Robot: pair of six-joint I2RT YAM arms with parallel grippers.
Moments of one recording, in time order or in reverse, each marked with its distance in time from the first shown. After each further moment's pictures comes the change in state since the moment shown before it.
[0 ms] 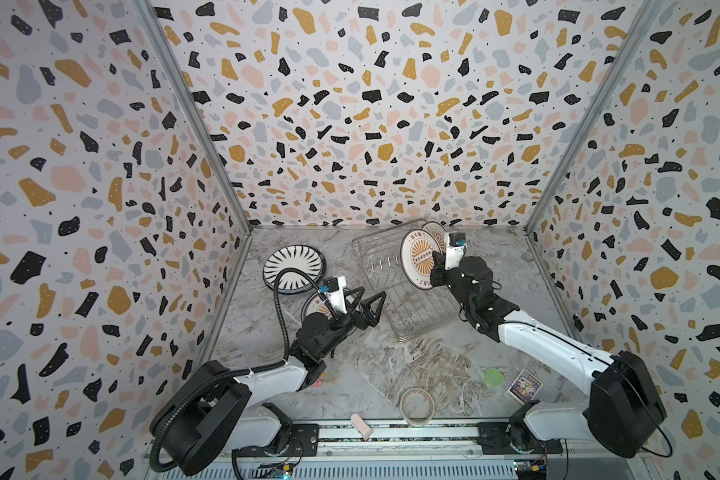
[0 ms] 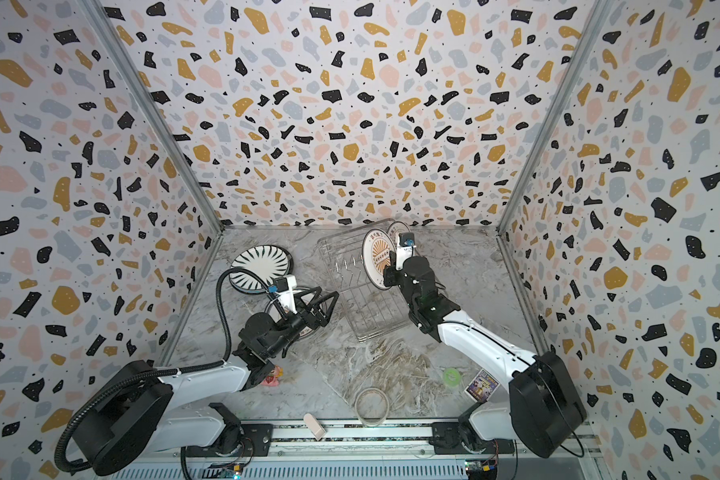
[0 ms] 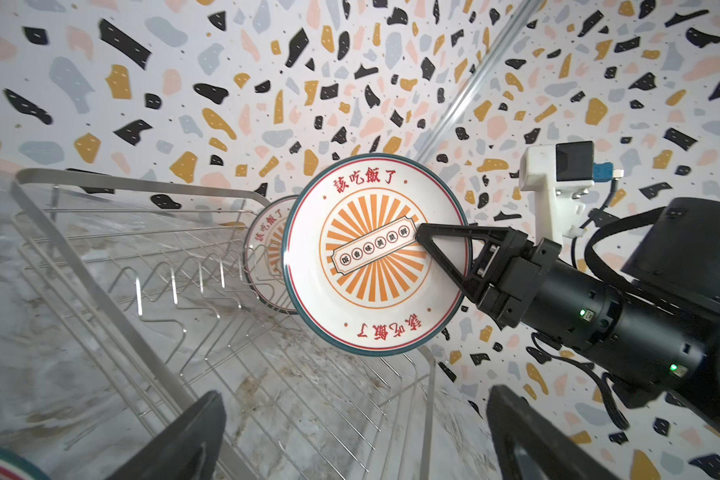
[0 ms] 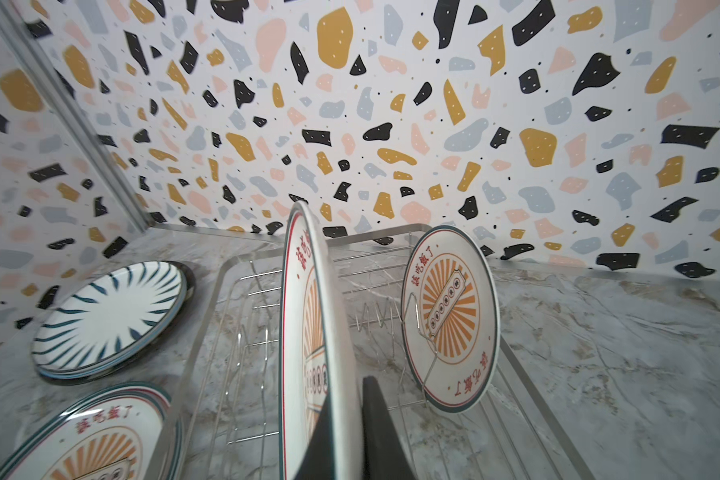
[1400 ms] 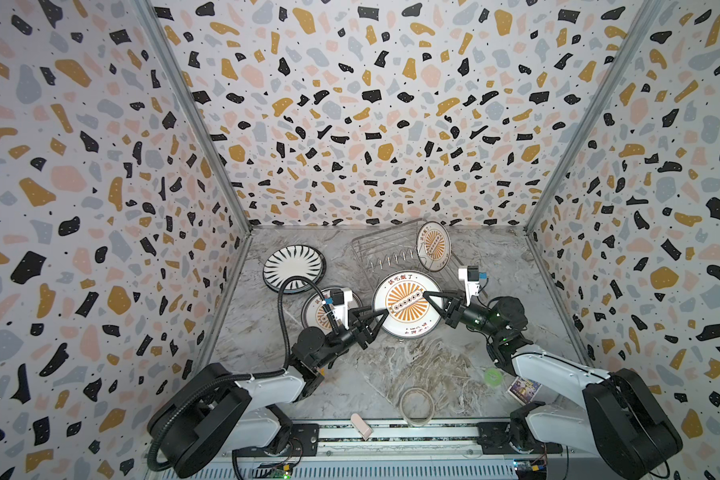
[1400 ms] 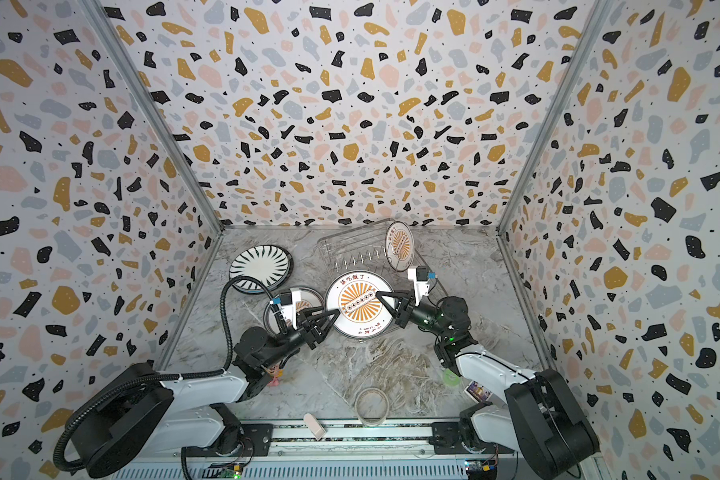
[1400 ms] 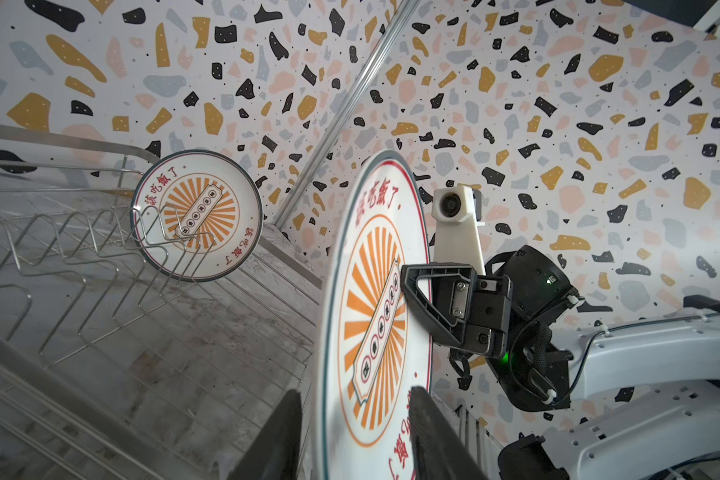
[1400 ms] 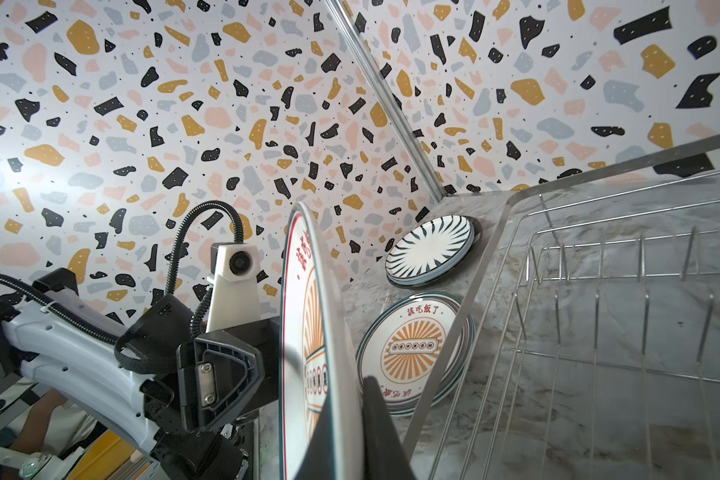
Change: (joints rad) left arm -0.059 -0.009 -0.094 0.156 0.151 -0.059; right arm -0.142 -0.071 -0.446 0.687 -0.920 0.496
